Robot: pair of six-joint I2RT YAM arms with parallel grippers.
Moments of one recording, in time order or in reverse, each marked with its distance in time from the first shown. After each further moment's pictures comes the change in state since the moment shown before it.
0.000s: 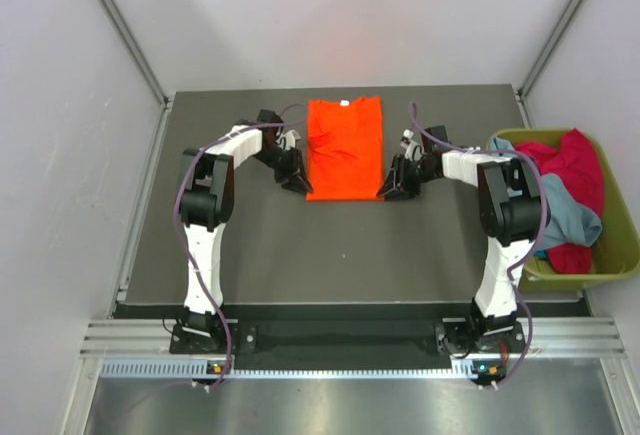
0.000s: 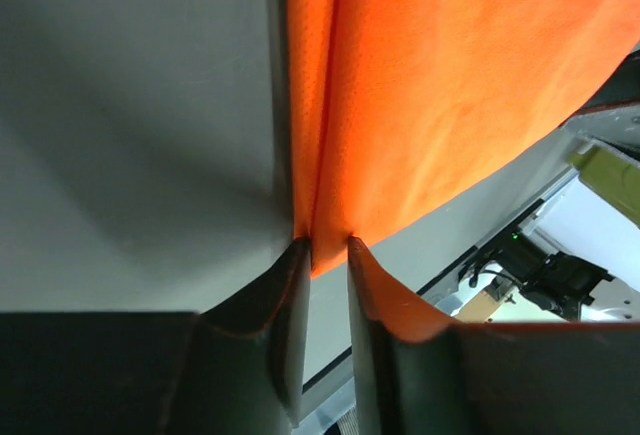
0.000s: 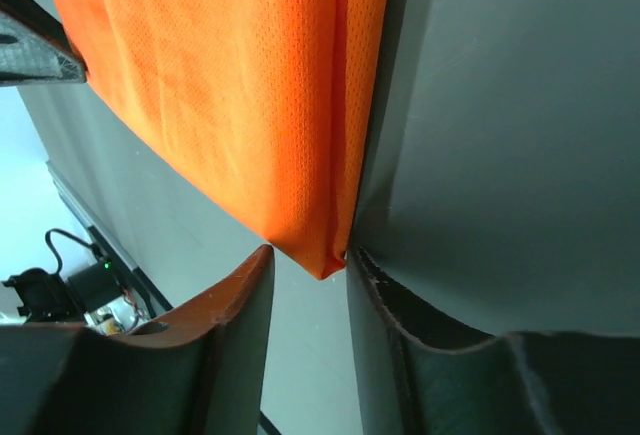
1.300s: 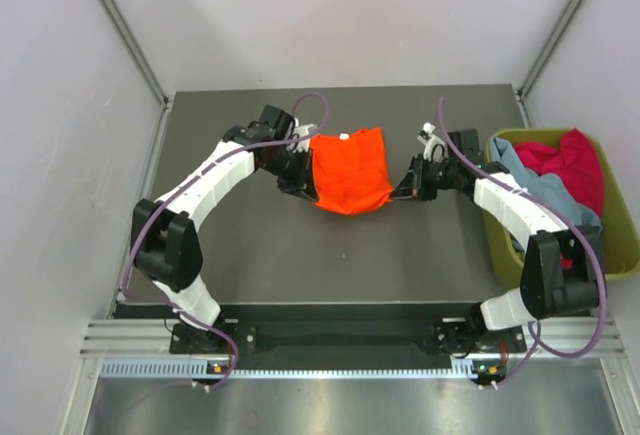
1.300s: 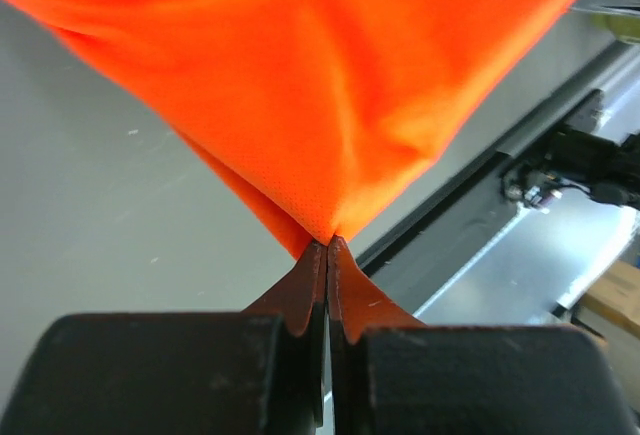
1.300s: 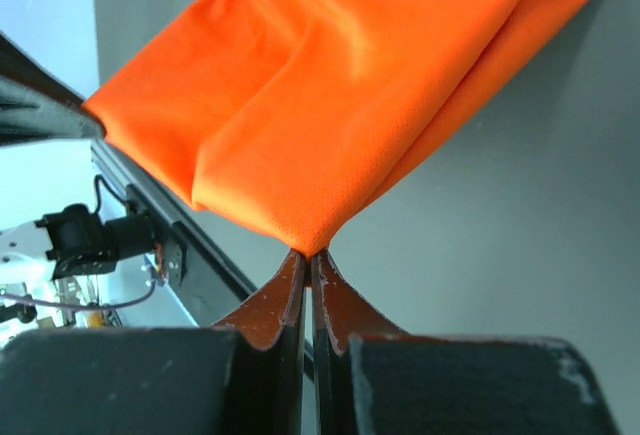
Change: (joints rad) left arm -0.207 -0.566 -0.272 -0.033 -0.128 0.089; right arm 0.011 -0.531 -0.246 -0.050 -0.015 0.010
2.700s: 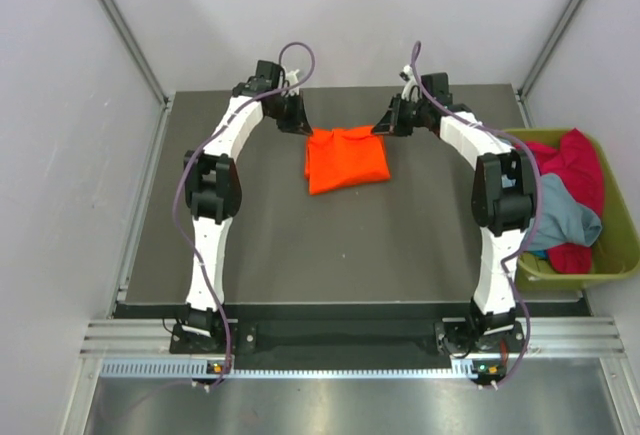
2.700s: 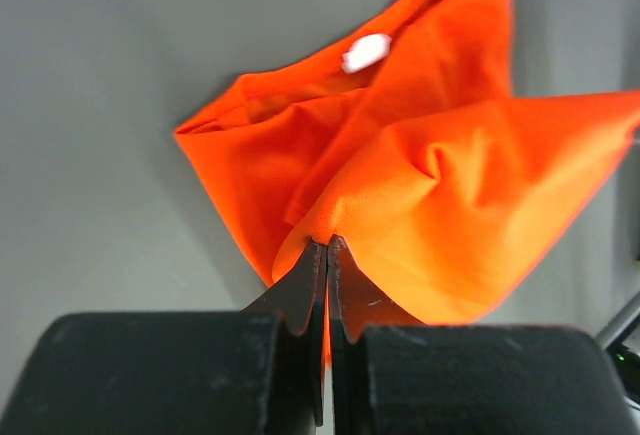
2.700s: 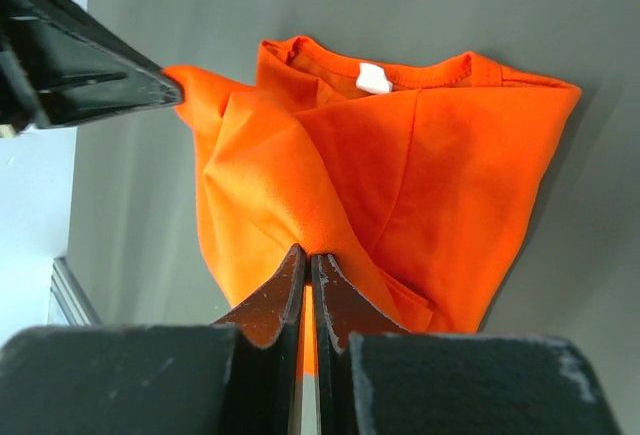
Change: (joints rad) left arm 0.207 0.700 0.836 0.047 -0.029 0.060; right arm -0.005 0.644 0.731 0.098 0.064 0.008
